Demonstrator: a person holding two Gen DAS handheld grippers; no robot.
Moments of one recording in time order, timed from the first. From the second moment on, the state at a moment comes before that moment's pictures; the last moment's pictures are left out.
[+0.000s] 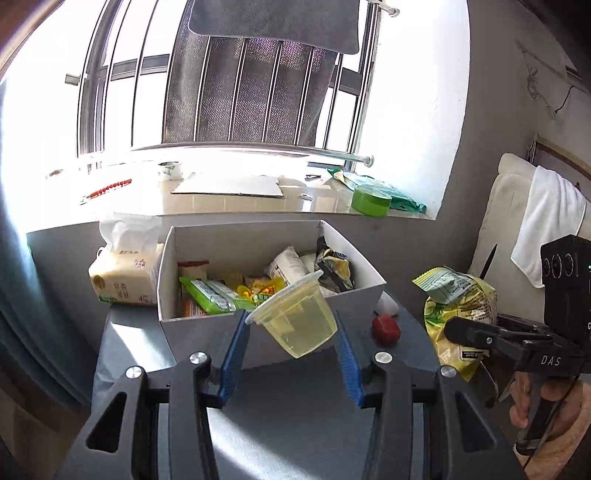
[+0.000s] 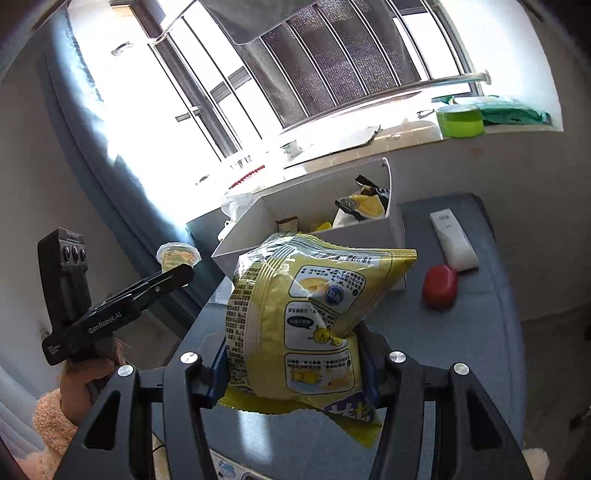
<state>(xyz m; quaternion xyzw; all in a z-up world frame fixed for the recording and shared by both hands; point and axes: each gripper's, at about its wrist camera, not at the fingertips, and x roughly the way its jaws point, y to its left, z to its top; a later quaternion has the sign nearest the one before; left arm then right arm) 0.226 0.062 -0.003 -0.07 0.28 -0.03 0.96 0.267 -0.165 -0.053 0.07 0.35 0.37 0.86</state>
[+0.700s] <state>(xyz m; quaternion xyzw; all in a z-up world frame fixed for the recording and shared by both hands) 0.340 0.118 -0.004 -0.04 0.32 0.01 0.95 0.433 -0.071 -0.029 0.03 0.37 0.31 0.88</state>
